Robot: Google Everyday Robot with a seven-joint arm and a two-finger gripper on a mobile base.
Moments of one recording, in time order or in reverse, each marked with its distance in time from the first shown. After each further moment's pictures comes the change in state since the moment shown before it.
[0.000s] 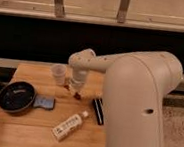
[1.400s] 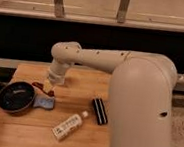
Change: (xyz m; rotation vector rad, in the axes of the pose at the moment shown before) arm -0.081 0.135 -0.044 -0.244 -0.165 -0.394
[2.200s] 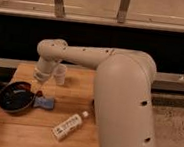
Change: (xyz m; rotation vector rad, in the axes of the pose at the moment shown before) arm -0.047 0.024 0.021 -0.072 0.003 -0.117
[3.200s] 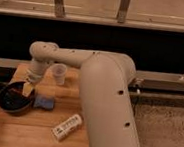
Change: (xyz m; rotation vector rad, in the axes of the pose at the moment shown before) arm -0.031 0.015 0.051 -0.131 0.025 -0.061
